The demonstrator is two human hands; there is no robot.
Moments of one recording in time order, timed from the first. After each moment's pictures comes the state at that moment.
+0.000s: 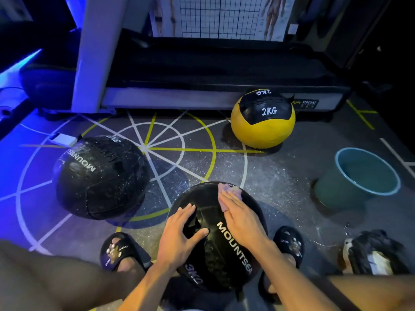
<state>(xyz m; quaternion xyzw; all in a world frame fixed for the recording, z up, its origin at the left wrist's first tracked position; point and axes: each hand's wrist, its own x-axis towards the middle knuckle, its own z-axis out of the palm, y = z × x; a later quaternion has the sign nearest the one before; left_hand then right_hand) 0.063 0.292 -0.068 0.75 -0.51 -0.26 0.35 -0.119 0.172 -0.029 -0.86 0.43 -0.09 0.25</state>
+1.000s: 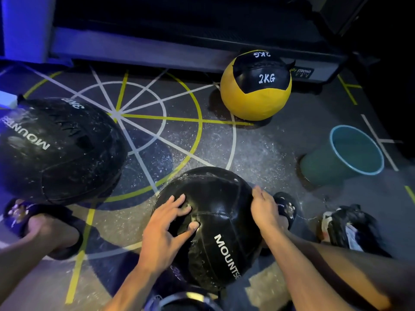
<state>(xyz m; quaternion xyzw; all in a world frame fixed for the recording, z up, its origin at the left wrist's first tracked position) 0.078 0.295 -0.096 0.67 -0.52 -0.26 0.46 -0.137 0.148 -0.045 -0.52 0.77 -0.12 0.36</state>
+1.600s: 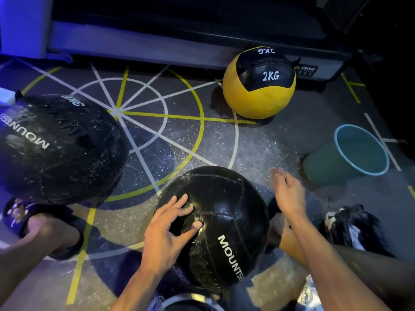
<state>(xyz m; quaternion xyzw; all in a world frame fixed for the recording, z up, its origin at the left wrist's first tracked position) 0.082 0.293 -0.091 0.67 -0.49 -0.30 0.47 -0.165 0.109 -0.025 -0.55 0.75 -0.21 0.30</state>
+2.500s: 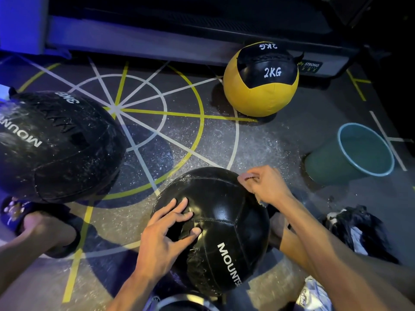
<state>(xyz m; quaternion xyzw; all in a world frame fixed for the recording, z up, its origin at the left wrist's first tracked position) 0.074 0.298 -0.082 0.68 -0.49 -0.32 0.45 -0.135 0.082 -0.014 -0.75 0.58 0.00 0.32</state>
